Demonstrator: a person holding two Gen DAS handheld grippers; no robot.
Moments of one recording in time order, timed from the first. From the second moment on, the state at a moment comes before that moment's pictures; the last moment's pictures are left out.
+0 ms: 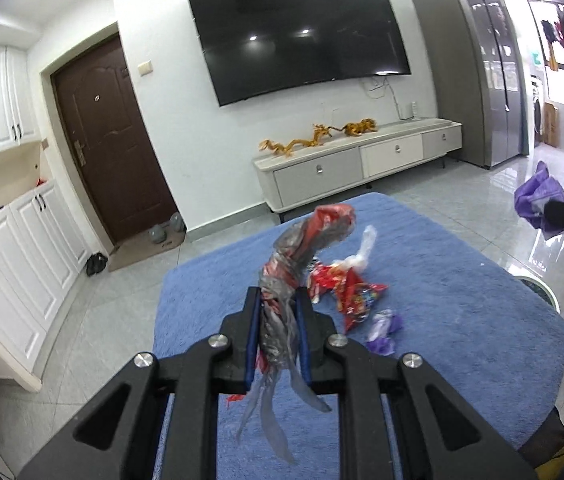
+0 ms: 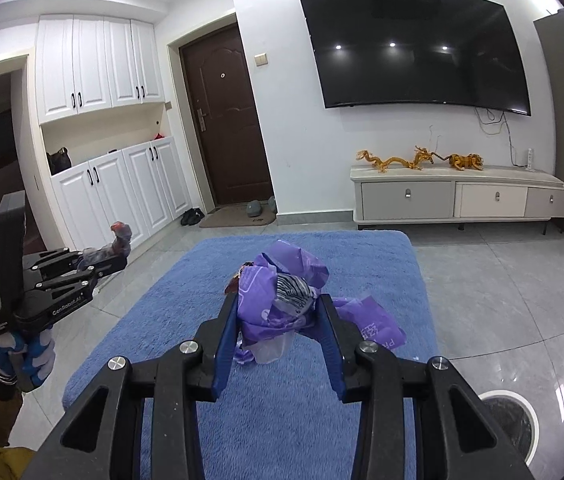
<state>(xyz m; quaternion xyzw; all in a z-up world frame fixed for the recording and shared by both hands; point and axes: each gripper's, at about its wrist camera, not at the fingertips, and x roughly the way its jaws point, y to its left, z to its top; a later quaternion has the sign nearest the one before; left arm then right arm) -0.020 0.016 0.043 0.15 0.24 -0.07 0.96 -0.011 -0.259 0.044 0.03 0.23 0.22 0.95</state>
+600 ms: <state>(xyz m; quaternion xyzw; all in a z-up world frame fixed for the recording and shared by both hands) -0.027 -0.090 0.043 0.23 0.23 -0.13 0.94 -0.045 -0.331 0.038 0.08 0.19 0.17 0.96</state>
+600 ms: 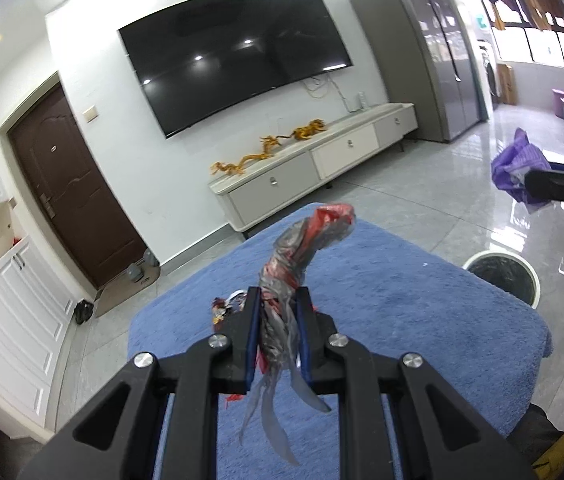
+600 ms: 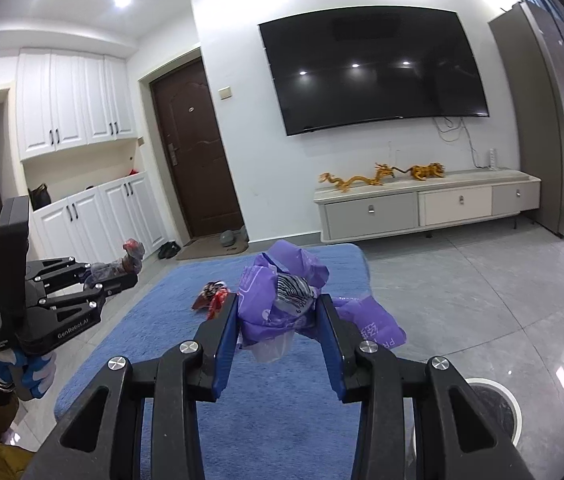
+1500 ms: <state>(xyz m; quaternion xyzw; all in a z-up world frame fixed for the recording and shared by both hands) -0.011 -0.176 0.024 0.29 0.23 -0.19 0.91 -0.049 -0.381 0.011 0.14 0.20 0.12 0.96</state>
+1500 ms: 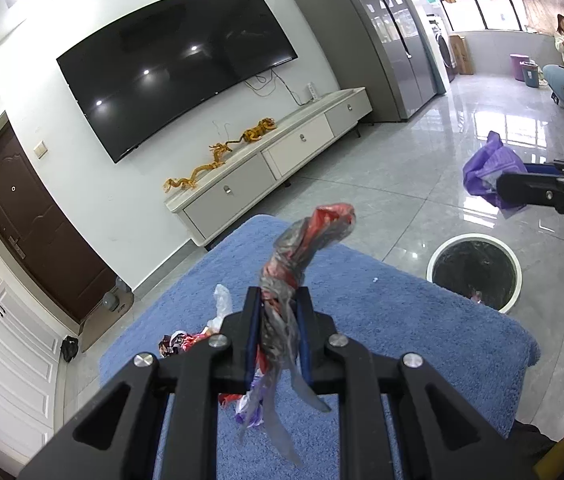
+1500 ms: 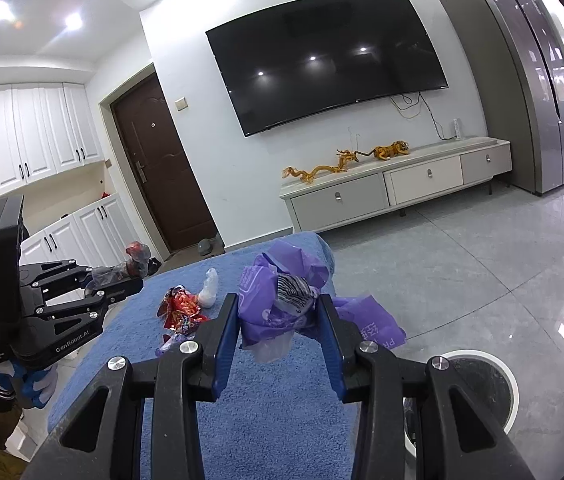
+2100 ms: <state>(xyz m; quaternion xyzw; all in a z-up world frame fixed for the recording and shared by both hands) 0.006 -0.219 0.006 0.32 0.25 -0.22 0.89 -0.045 -0.412 -0.007 0.18 0.21 0.10 0.96</state>
